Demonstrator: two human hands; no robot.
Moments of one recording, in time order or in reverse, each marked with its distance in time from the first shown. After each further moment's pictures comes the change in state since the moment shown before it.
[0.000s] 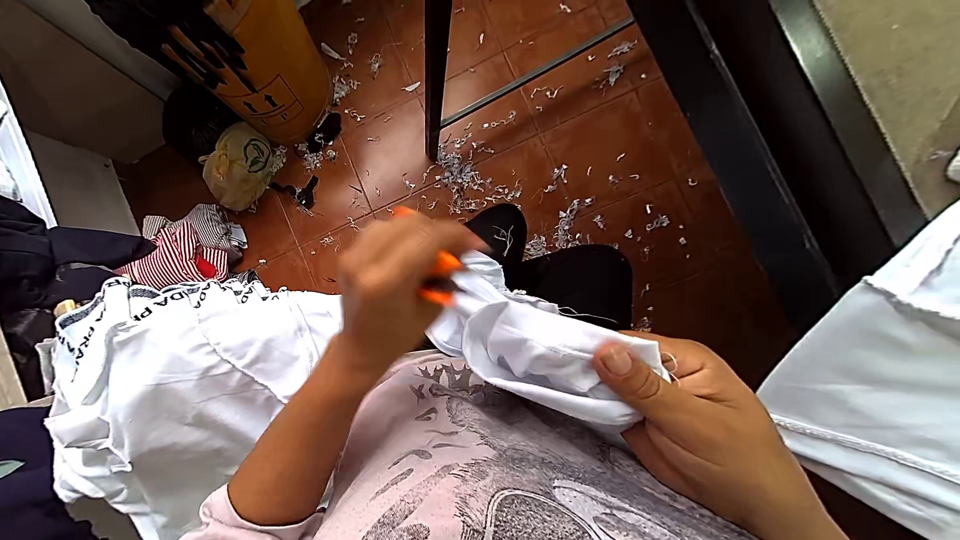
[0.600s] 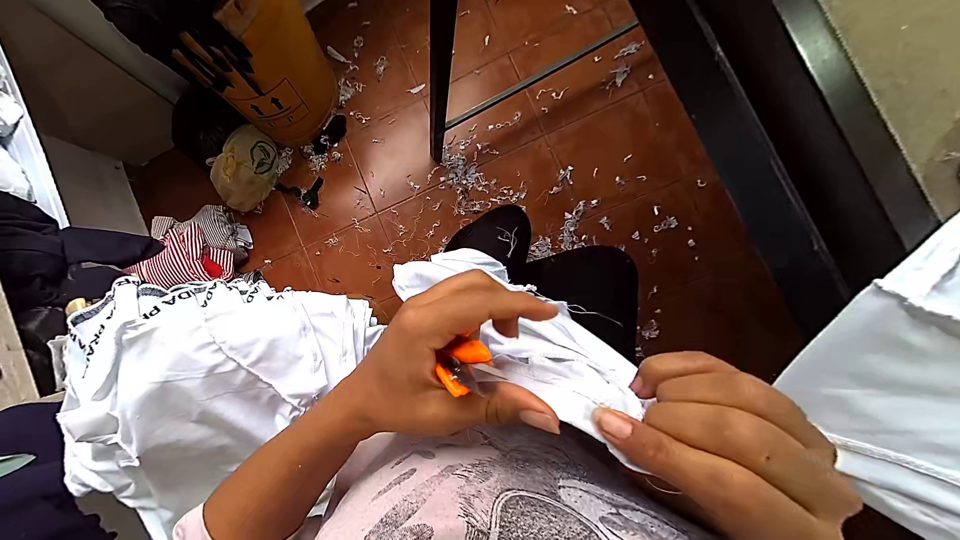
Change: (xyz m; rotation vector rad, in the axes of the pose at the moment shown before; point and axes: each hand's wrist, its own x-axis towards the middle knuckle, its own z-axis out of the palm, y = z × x) left_hand -0.014 0.032 -0.010 -0.695 -0.378 -0.168; right_hand 0.000 0.013 -0.018 -0.863 0.015 -1.091
